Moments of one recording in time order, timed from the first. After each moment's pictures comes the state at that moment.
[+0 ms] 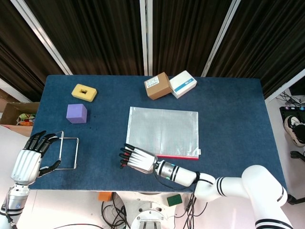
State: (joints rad) left arm -0.10 -1.25 0.00 -1.48 1.69 1.63 -0.06; right arm 1.04 -1.84 0.06 -1.26 -1.65 0.84 -0.24
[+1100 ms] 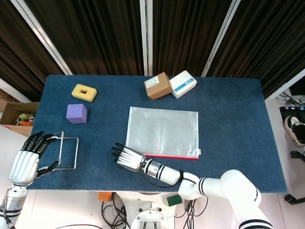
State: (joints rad) left arm -0.09 -1.25 0.00 -1.46 1.68 1.64 -0.08; right arm 1.12 -2.04 0.10 -1.02 -1.61 0.80 -0.23
